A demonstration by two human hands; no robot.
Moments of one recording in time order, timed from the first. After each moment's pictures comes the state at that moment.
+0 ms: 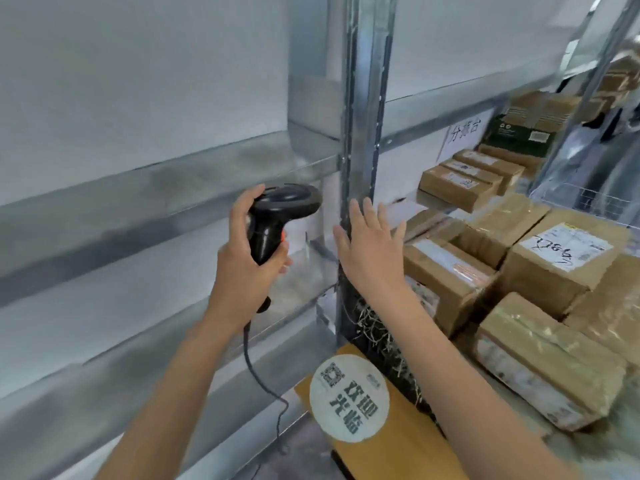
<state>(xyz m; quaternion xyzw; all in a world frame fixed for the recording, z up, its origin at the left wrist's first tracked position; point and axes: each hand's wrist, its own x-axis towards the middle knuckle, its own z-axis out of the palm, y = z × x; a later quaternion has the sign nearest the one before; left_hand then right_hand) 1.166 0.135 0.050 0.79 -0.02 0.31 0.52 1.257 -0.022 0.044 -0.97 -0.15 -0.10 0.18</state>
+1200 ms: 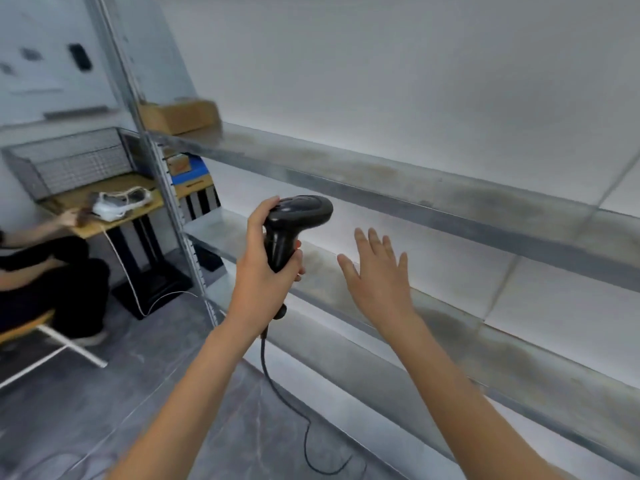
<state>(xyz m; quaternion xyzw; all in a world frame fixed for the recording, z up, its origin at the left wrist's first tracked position) 0.561 0.369 0.055 0.65 0.40 0.60 0.25 0.738 0.386 0.041 -0.70 -0.68 0.04 0.21</state>
